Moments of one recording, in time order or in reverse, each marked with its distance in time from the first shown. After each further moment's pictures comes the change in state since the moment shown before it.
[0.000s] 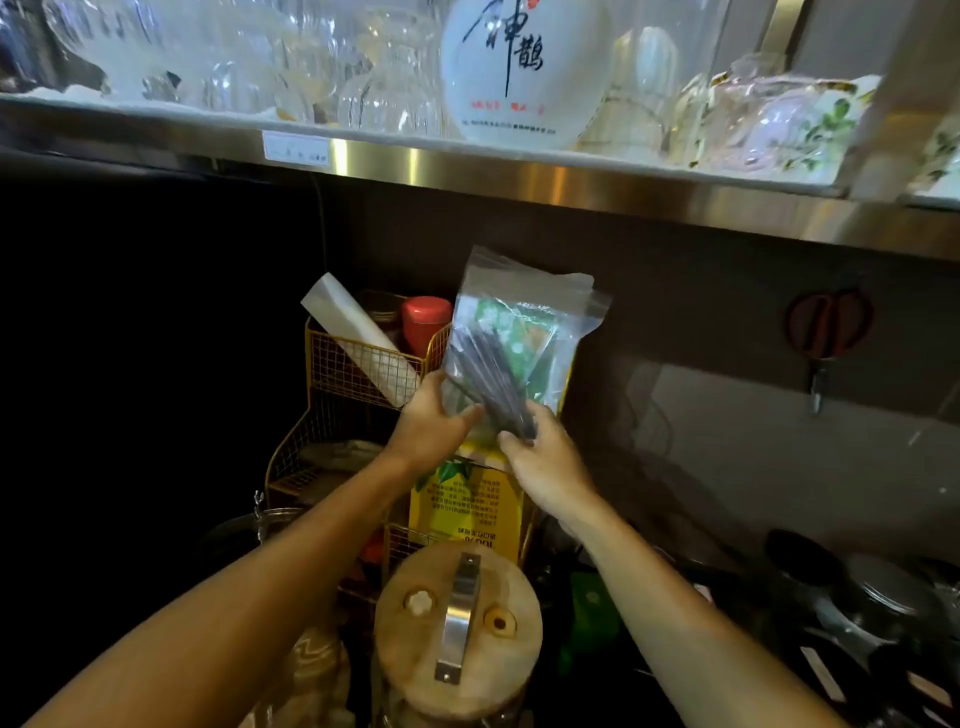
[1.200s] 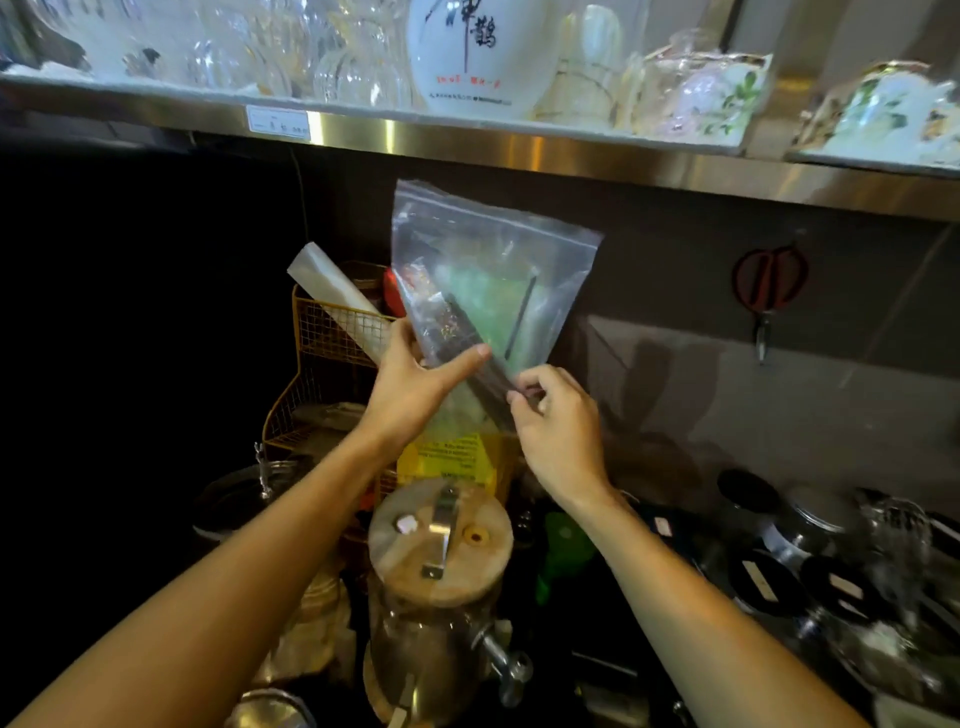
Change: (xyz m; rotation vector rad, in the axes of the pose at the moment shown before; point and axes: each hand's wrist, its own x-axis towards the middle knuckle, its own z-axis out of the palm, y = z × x) left_hand -0.076 0.049 0.002 -0.163 0.077 0.150; right_hand -0.088 -0.021 -0.038 -0.222 0.412 -0.352
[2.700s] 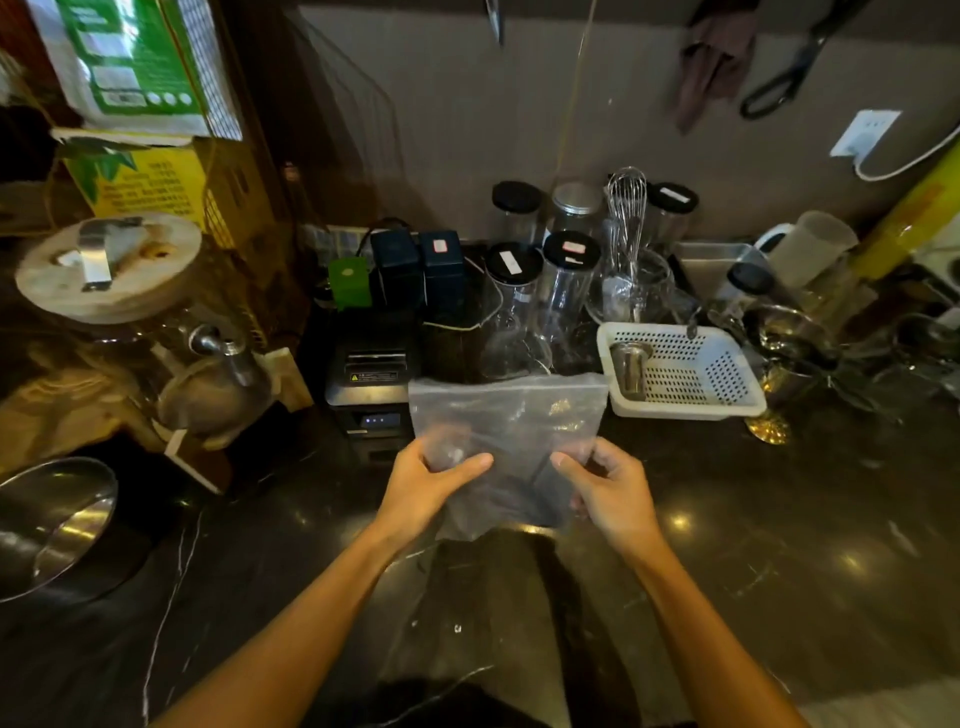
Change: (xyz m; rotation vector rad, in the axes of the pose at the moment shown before) left_hand -0.390 -0.149 0.223 -0.124 -0.453 -0.531; right_hand -0.407 0.172 -0.274 0.325 -0.013 0.874
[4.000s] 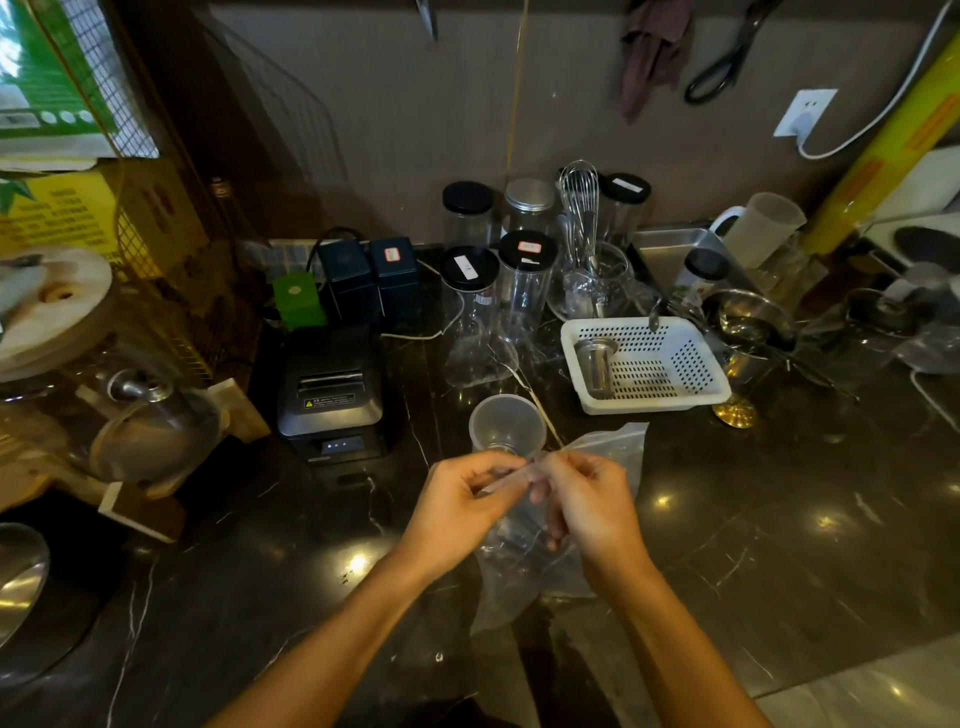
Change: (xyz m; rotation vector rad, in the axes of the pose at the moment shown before) left_hand -0.003 0.035 0.059 0.201 -0.336 0.220; right_hand -0.018 -0.058 0.005 0.133 0.109 0.298
